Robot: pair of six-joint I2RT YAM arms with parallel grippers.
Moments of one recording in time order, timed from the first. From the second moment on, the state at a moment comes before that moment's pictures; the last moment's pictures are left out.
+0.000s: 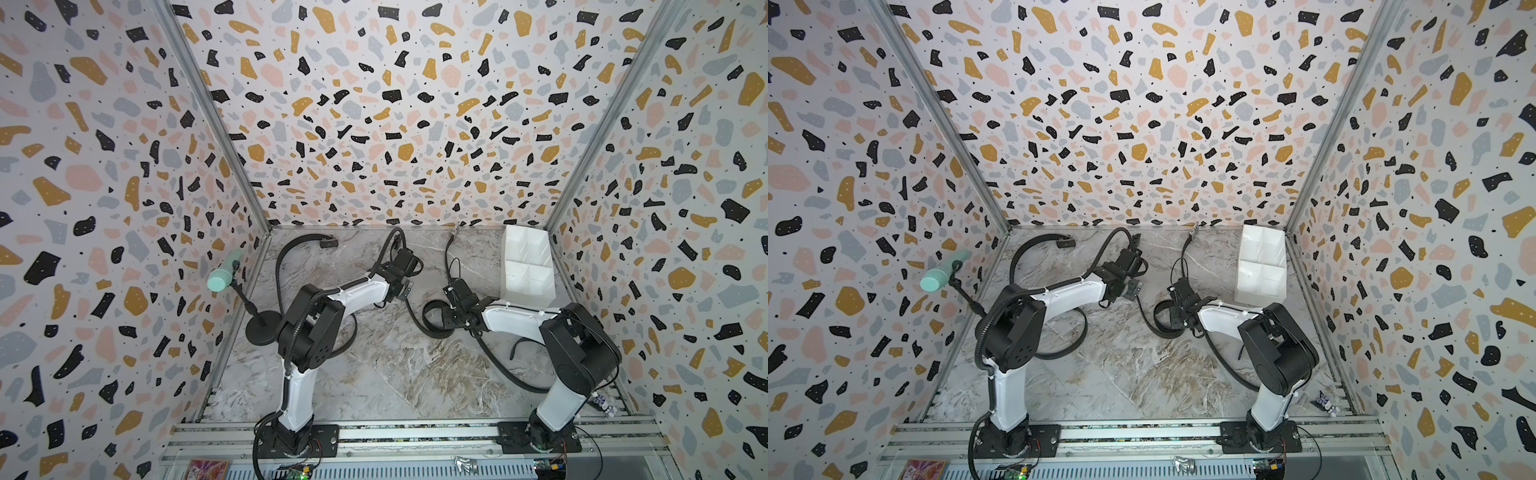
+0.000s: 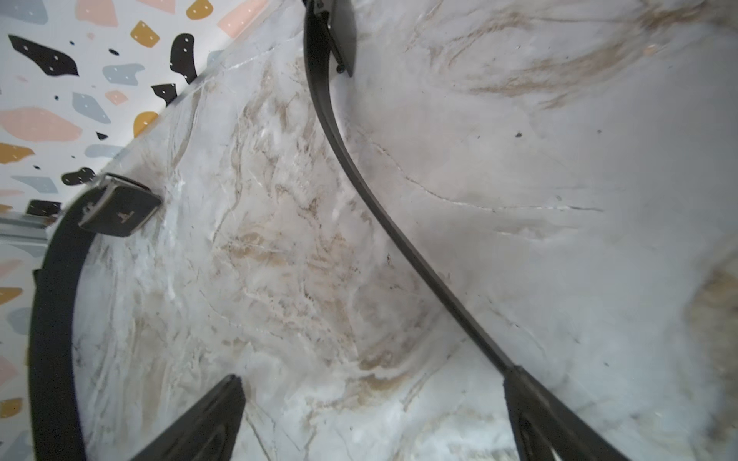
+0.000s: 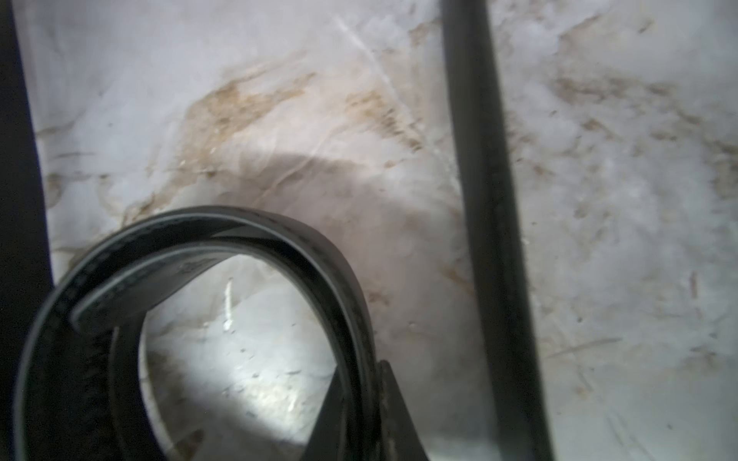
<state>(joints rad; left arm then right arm) -0.62 1.96 1.39 -0.37 -0.44 -0.04 0.63 1.72 0.92 -0.29 0.13 0.41</state>
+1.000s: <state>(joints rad) -0.57 2.11 1.36 -0.16 0.01 -0.27 0.86 1.77 0.99 -0.33 0.18 0.32</state>
